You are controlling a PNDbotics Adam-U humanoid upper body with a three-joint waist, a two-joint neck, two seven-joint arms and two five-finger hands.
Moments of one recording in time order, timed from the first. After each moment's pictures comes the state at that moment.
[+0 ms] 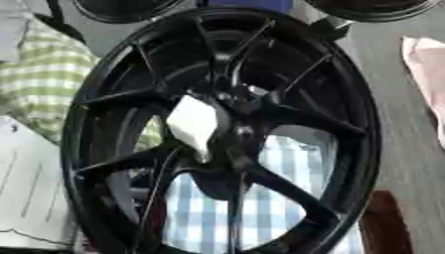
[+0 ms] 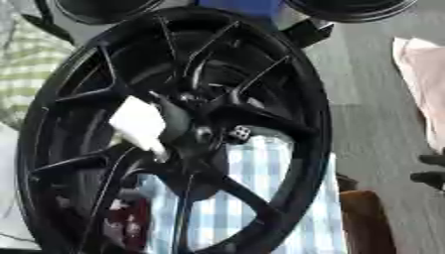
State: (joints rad) left arm -1.16 0.77 -0.29 -1.68 0.02 0.08 -0.43; right arm 0.10 -0.34 -0.18 -1.98 -0.15 0.18 -0.21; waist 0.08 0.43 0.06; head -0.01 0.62
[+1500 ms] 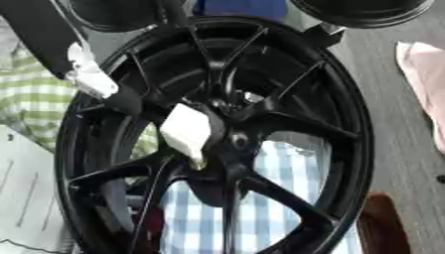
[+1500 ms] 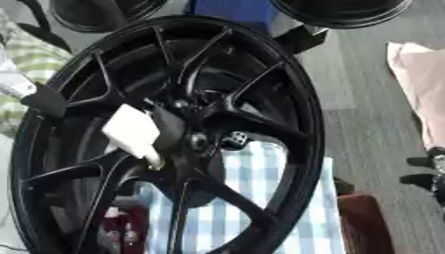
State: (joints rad) left arm -1.25 0.82 -0.49 -1.75 -0.10 0.11 -0.91; right arm 0.12 -0.36 -0.19 -1.98 -0.15 0.18 -0.22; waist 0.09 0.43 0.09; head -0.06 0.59
